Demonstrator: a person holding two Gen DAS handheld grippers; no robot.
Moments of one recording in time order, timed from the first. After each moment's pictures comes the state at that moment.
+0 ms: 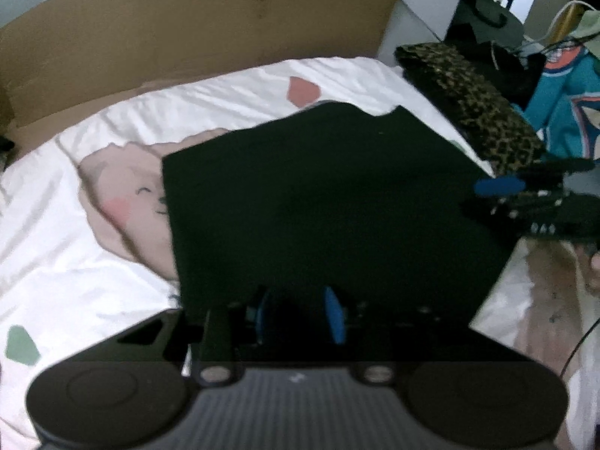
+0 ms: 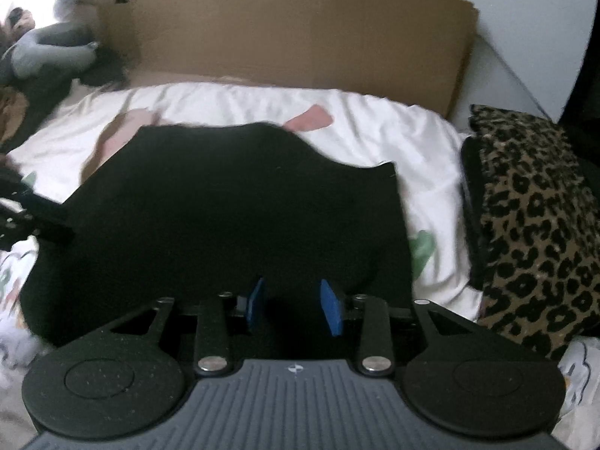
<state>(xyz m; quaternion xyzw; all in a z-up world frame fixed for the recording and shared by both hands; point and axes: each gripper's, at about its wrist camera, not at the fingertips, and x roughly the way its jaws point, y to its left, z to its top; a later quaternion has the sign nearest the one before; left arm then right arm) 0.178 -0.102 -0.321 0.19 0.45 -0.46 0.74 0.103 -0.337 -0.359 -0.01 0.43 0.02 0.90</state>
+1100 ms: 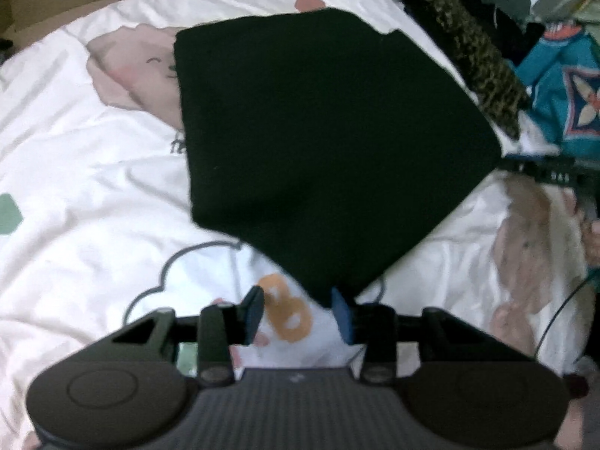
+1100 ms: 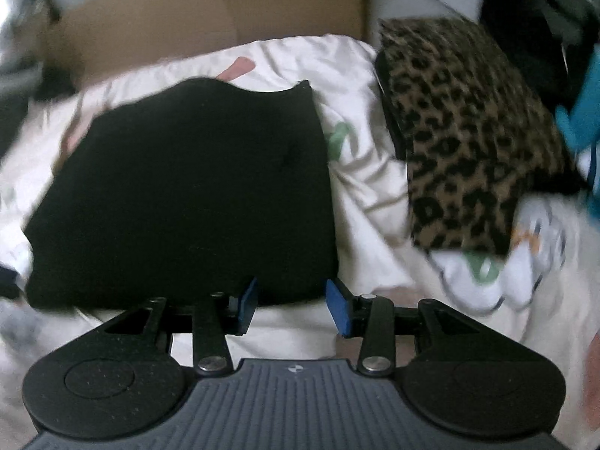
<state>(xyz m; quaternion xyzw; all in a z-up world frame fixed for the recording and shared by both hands) 0.172 -0.041 -0.341 0.17 0.56 -0.46 0.67 0.034 -0.390 -0.372 0.13 0.47 -0.07 0.87</state>
